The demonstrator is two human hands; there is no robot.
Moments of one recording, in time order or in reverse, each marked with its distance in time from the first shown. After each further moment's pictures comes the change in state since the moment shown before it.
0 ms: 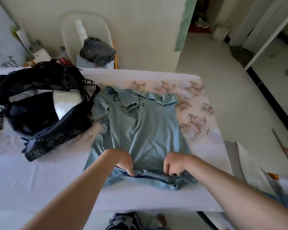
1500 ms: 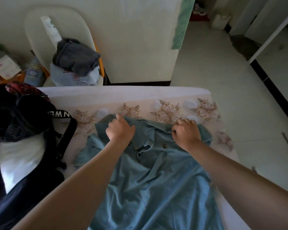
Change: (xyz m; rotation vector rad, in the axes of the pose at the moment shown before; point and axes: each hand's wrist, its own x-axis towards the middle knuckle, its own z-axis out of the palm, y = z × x) left_hand 0.160 -0.043 -0.262 -0.488 0.850 -0.451; right_hand 0.147 0.112 -0.225 -0.277 0.960 0.197
